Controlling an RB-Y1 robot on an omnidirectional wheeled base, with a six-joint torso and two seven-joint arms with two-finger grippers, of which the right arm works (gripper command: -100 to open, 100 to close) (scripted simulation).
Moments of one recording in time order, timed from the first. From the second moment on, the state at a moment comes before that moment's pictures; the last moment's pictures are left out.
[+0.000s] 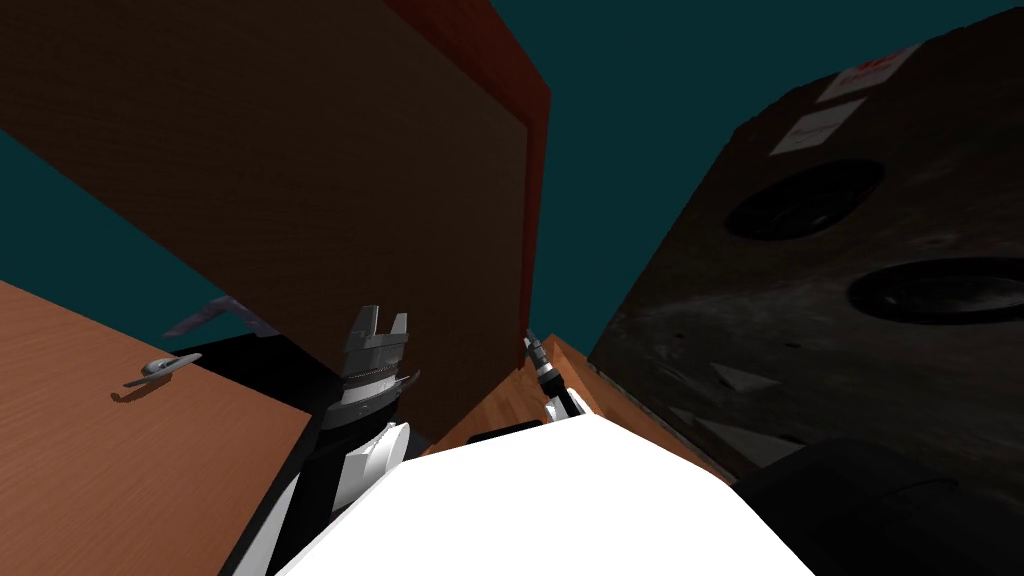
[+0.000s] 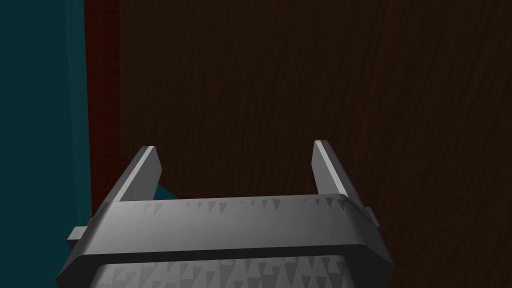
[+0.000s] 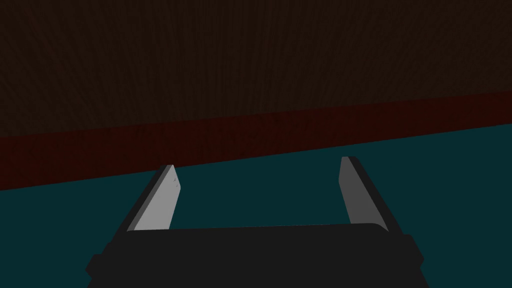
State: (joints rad) arm 0.26 -0.14 0.29 -1.59 0.06 -0.55 -0.01
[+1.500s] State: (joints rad) arm 0.16 -0.13 0.39 -1.32 0.05 -0.62 -0.02
